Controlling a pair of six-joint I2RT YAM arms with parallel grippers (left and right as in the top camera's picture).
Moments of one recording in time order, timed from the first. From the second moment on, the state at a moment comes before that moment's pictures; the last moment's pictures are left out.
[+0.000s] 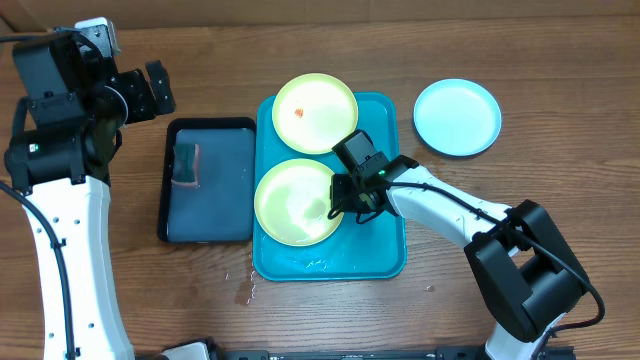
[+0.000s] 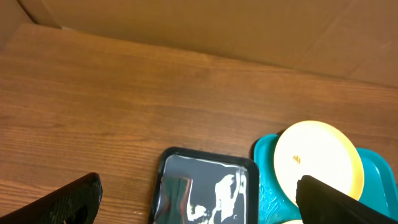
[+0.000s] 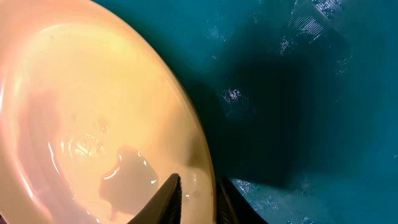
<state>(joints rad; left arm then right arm) 0.21 1.44 1.59 -0.84 0.12 -0.05 0.64 1.88 1.16 -0.48 -0.16 0.68</state>
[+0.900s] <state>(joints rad) 0.21 1.47 1.59 -0.84 0.12 -0.06 0.63 1.88 1.12 -0.47 -0.15 0.73</state>
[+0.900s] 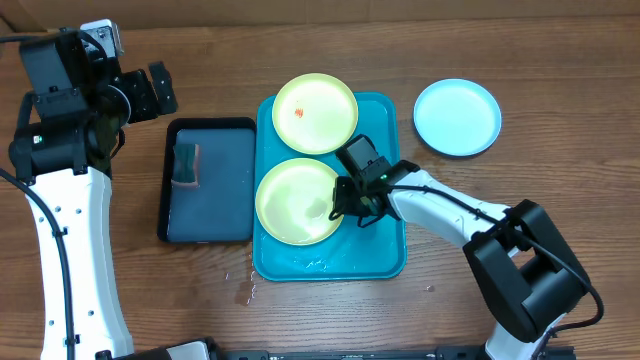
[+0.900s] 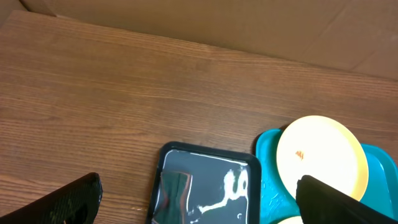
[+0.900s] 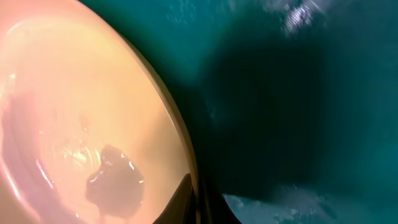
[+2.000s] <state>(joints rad) 0.21 1.47 1.59 -0.84 0.12 -0.06 0.62 1.71 1.22 -0.53 -0.12 0.73</state>
